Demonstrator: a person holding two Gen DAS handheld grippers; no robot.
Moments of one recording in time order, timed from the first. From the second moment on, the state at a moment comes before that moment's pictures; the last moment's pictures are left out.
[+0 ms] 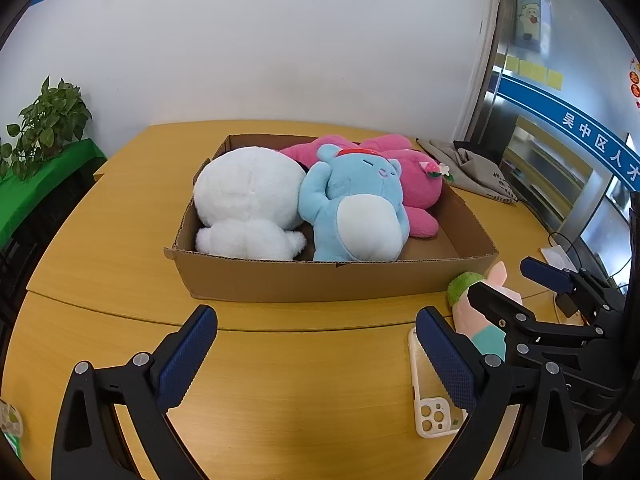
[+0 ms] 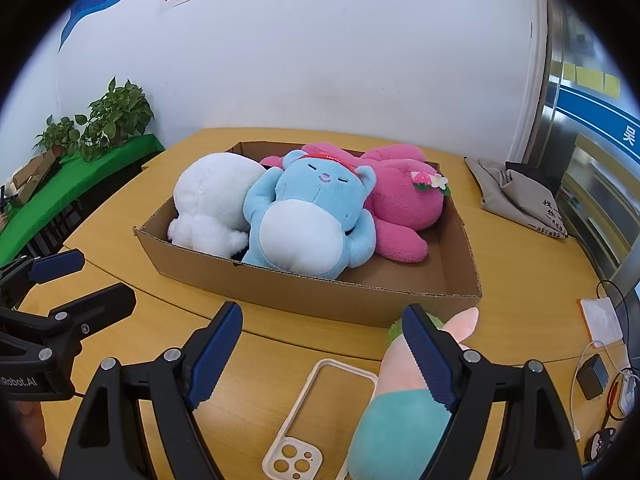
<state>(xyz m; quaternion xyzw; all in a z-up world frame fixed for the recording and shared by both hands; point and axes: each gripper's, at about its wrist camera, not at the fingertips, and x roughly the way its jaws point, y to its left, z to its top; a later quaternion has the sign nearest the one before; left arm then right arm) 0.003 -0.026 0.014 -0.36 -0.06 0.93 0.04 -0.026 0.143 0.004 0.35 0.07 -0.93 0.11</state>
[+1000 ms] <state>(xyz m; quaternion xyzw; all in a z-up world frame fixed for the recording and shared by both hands) -0.008 -0.006 0.012 -0.37 -0.05 0.93 0.06 -0.030 0.163 0.003 0.35 0.05 -0.93 0.11</state>
